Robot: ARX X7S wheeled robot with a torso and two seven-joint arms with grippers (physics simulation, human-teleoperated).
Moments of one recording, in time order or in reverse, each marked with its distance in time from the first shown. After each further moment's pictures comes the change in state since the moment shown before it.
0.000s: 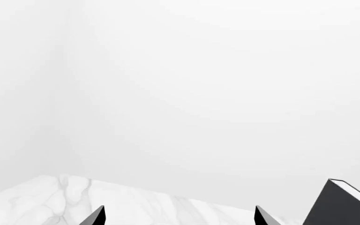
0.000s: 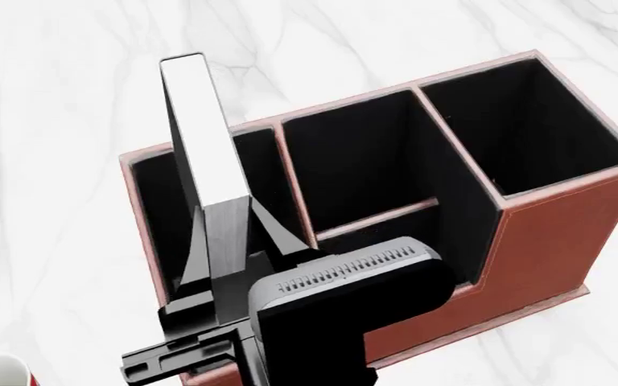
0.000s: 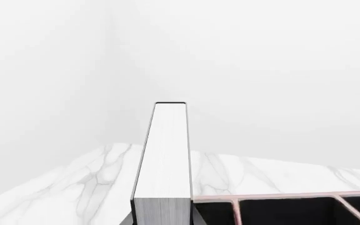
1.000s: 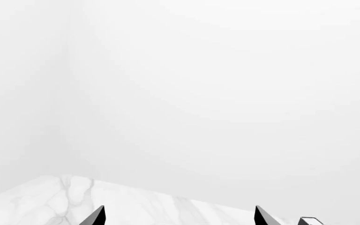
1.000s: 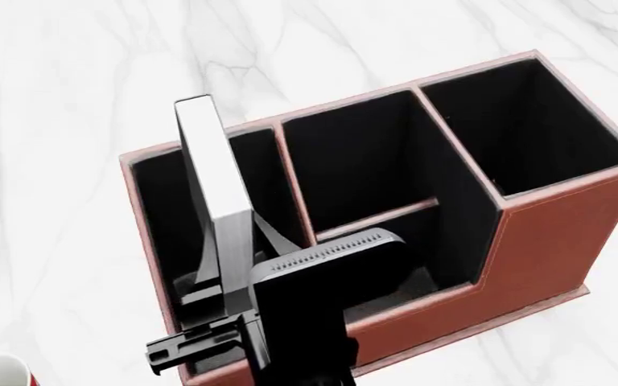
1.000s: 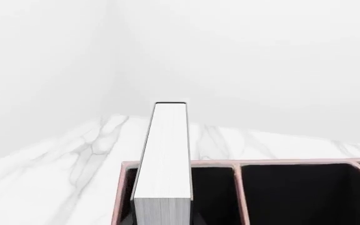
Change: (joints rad) left arm 0.004 -0.014 -0.003 -0.005 -0.006 0.014 -0.012; right arm -0.003 -0.059 -0.032 0.267 -0.037 -0.086 -0.140
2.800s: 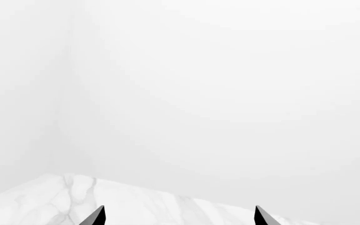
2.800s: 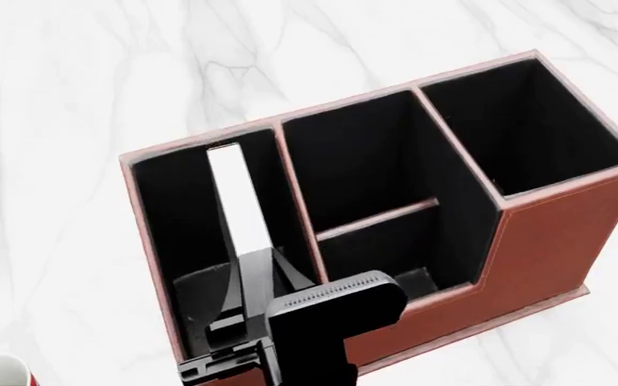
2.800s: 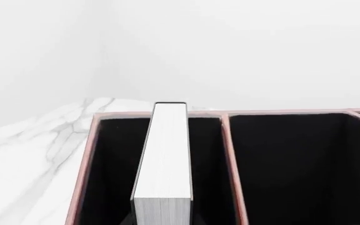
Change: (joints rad) left arm 0.003 -0.017 0.006 -0.013 -0.005 0.018 -0.013; right arm -0.084 -0.087 -0.033 0.363 -0.141 -0.268 -0.118
